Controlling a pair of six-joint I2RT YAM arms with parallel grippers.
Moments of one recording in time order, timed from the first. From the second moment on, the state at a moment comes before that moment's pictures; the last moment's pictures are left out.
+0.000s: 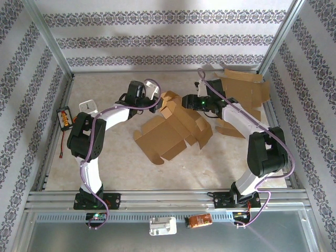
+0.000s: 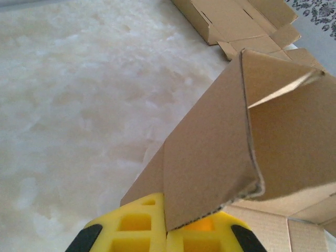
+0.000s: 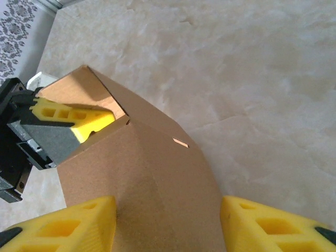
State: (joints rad) left arm -0.34 1.93 1.28 0.08 0.53 -0.06; right arm 0.27 1.66 1.20 -0.29 -0.49 0.40
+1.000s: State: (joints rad) left arm -0.32 2.01 1.42 0.01 0.58 -0.03; right arm 0.14 1.59 1.03 -0.24 -0.80 0.49
